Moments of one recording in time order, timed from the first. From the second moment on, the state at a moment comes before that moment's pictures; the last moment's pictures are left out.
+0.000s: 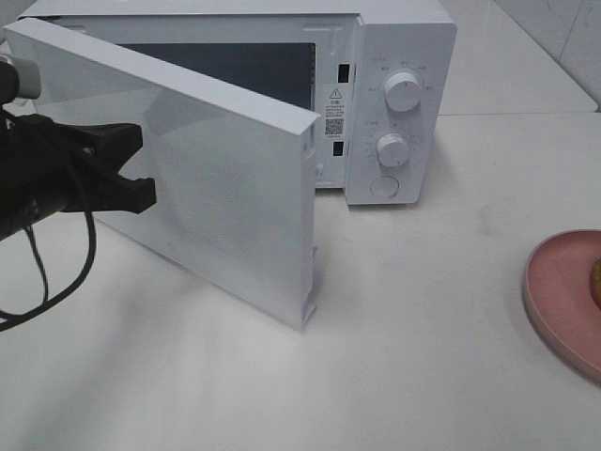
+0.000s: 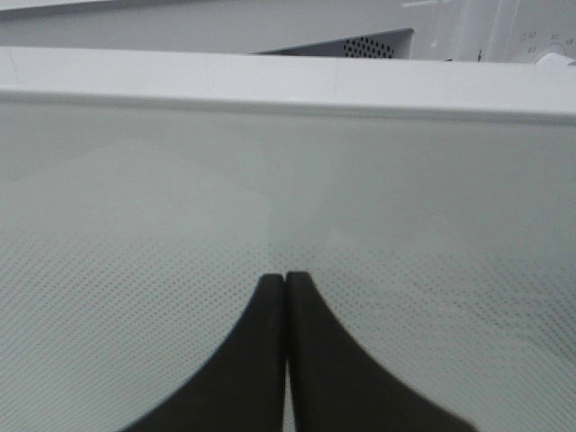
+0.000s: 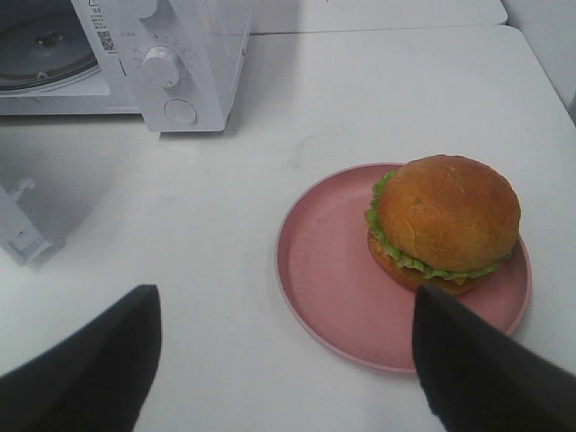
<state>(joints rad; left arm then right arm) -0.52 1.53 -0.44 0.00 -0.79 -0.04 0.14 0.00 -0.50 -0.05 1.00 0.13</state>
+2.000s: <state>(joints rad) -0.72 1.76 -1.01 -0.40 -0.11 0.26 0.14 0.00 -0.50 -0.05 1.00 0.13</state>
